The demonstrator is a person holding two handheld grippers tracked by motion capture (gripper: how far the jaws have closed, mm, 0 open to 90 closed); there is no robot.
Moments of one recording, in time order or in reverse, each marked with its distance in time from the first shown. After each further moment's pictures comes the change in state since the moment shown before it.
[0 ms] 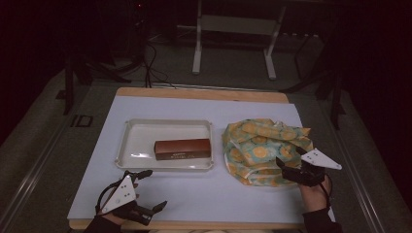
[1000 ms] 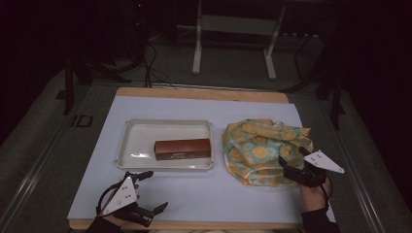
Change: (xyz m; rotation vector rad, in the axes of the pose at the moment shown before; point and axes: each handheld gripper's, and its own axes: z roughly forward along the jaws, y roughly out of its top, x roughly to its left) left arm -0.004 0.001 0.000 0.003 -0.001 -0.001; right arm -0.004 -0.007 0.000 -0.050 -0.057 0.049
